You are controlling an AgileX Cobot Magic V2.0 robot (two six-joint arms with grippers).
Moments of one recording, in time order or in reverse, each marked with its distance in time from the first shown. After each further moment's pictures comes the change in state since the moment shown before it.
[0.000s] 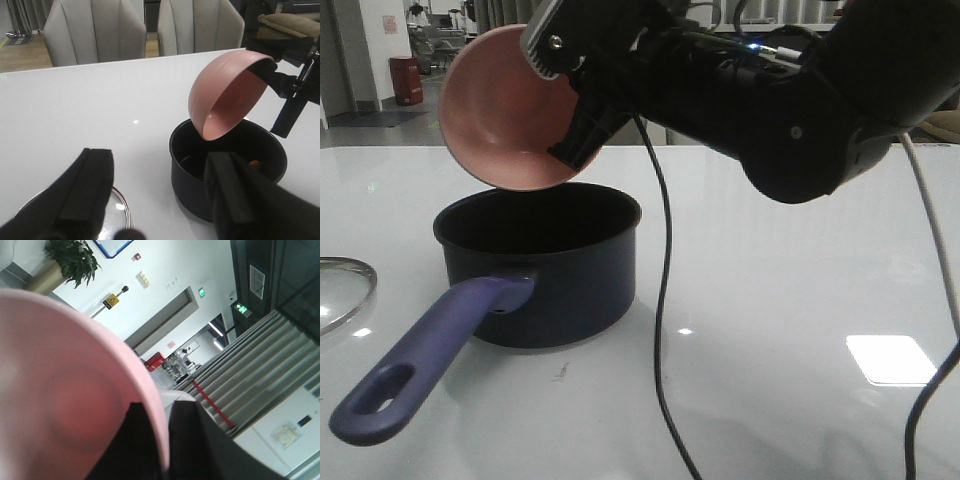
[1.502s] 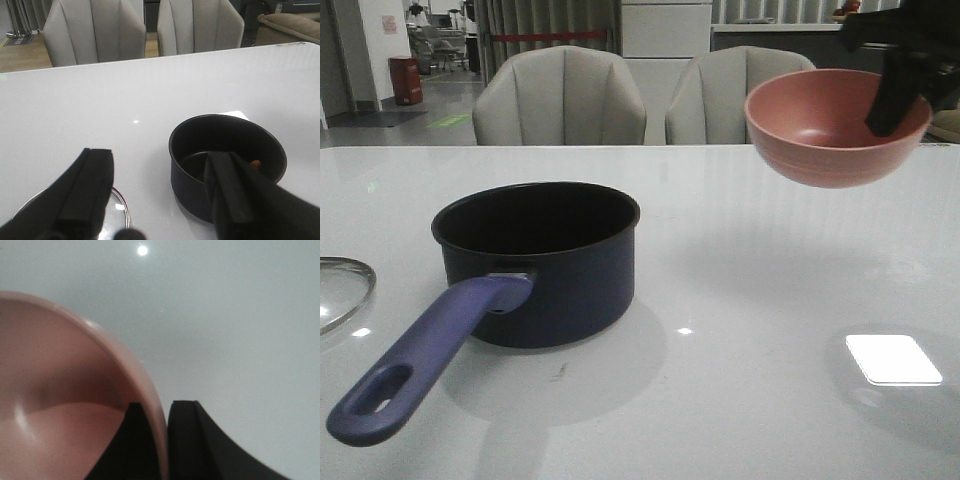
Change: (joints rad) left arm 0.000 0.000 0.000 0.000 0.000 0.000; right arm -0.560 -0.279 -0.344 0.299 1.936 0.570
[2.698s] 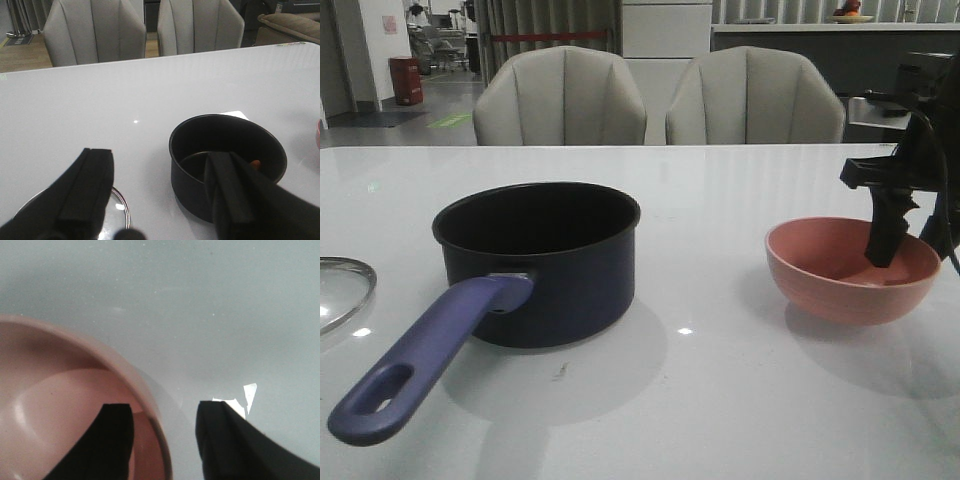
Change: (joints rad) left arm 0.000 0.000 0.000 0.000 0.000 0.000; right arm -0.039 0.268 -0.008 0.008 0.047 -0.009
